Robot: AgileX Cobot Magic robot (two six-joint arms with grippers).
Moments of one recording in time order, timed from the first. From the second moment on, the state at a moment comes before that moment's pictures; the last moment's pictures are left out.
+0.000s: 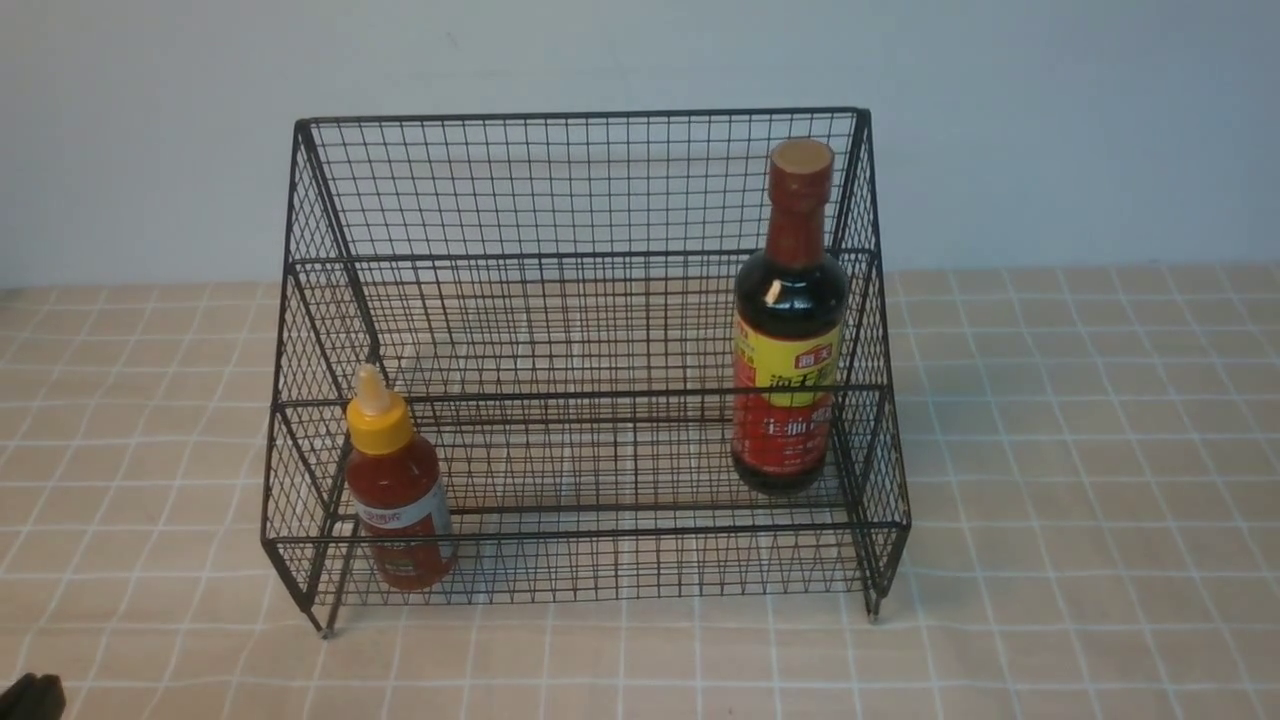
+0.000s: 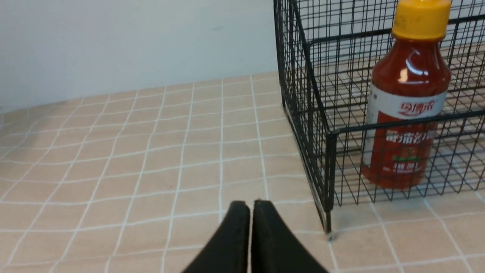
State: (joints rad) right arm 0.38 0.00 -0.46 0.01 0.32 0.16; left arm -0.03 -0.01 0.03 -0.01 0.29 0.11
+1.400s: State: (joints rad) right arm 0.34 -0.01 -0.34 -0.16 0.39 0.12; left arm -0.03 -0.01 0.03 -0.02 0.37 0.11
